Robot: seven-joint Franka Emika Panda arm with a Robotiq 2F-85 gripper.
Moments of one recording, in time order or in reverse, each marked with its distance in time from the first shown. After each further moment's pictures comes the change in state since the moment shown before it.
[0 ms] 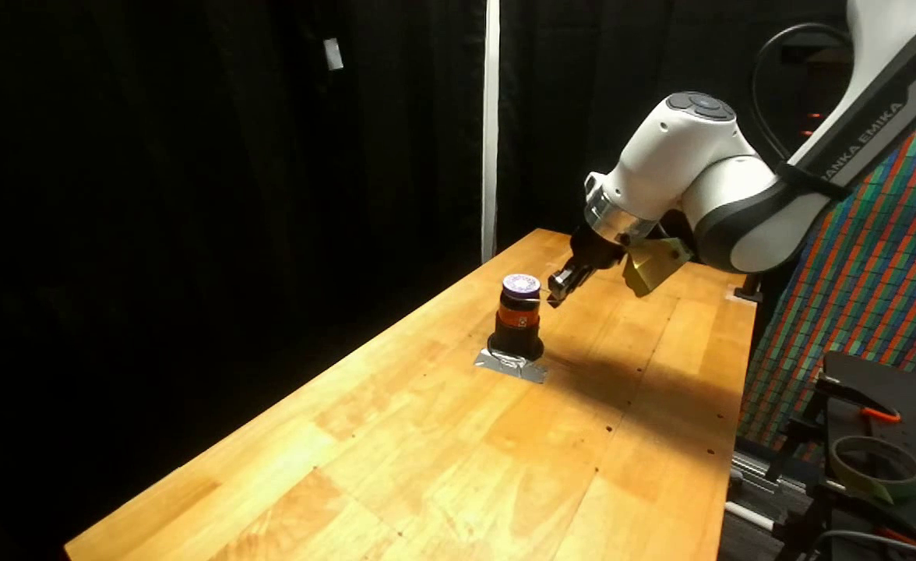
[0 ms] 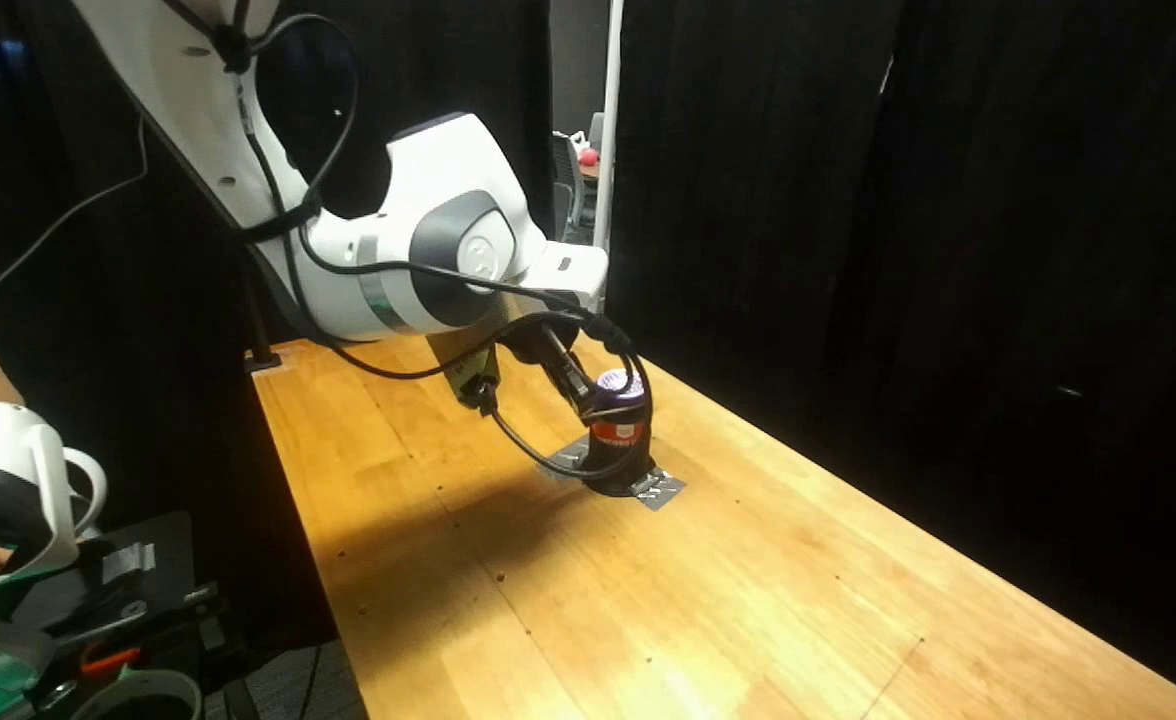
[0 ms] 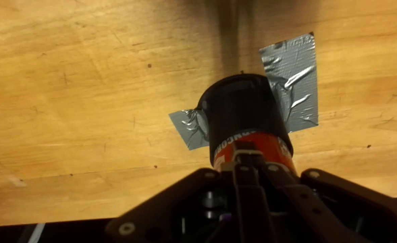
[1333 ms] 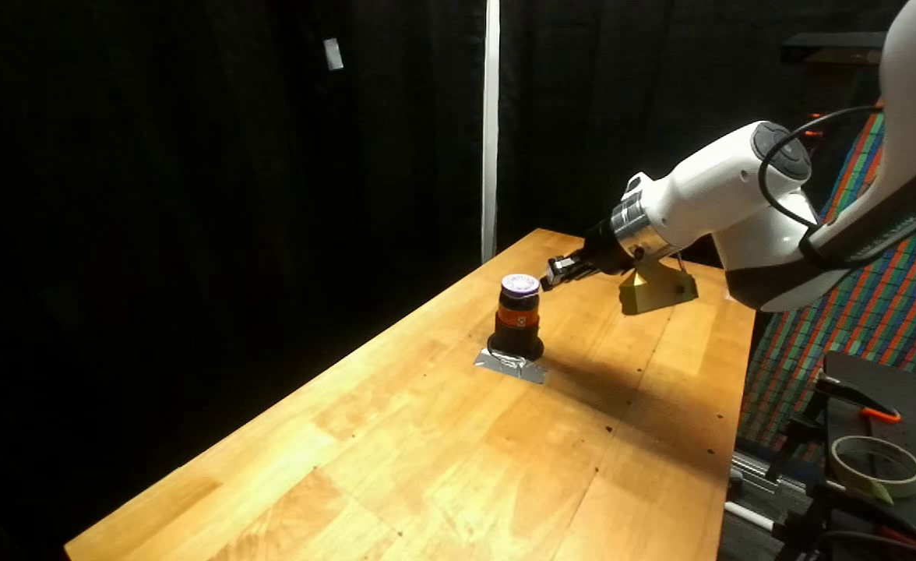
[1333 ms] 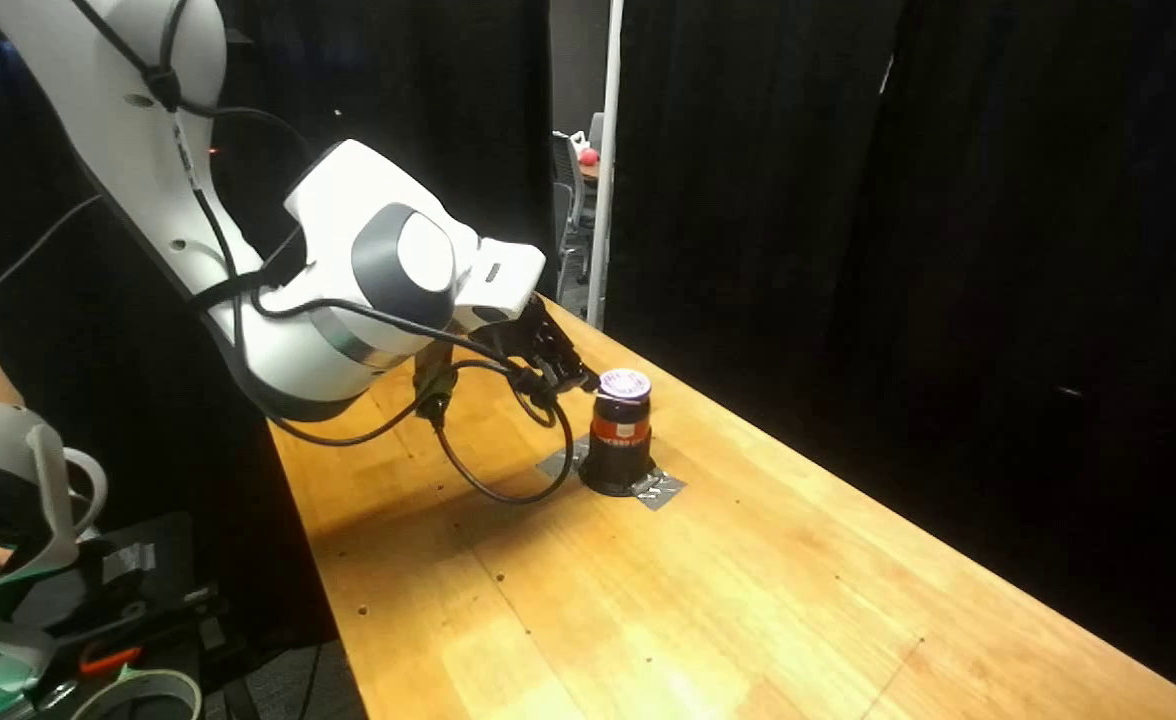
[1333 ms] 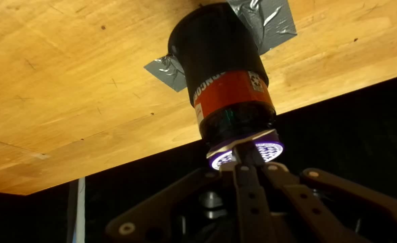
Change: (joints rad) arm 0.827 0.351 -0.824 -0.121 0.012 0.484 0.601
